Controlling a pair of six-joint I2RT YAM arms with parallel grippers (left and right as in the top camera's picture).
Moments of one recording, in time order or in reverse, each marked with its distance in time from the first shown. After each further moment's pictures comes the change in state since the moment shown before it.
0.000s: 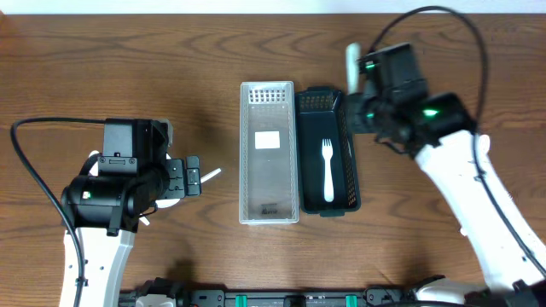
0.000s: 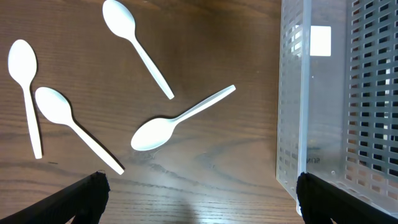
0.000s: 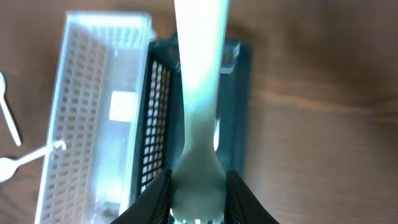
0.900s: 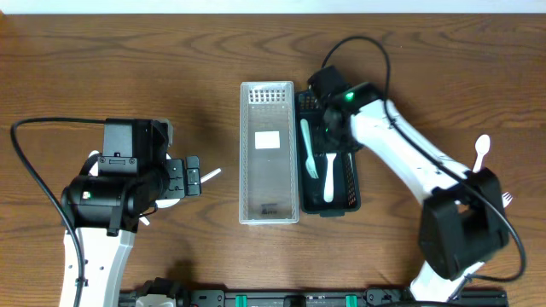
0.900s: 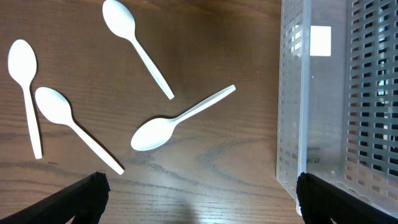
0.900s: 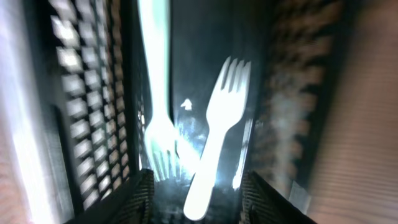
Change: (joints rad) left arm 0.000 0.000 0.000 0.000 0.000 0.000; right arm 0.050 0.321 0.037 -0.076 0.010 0.049
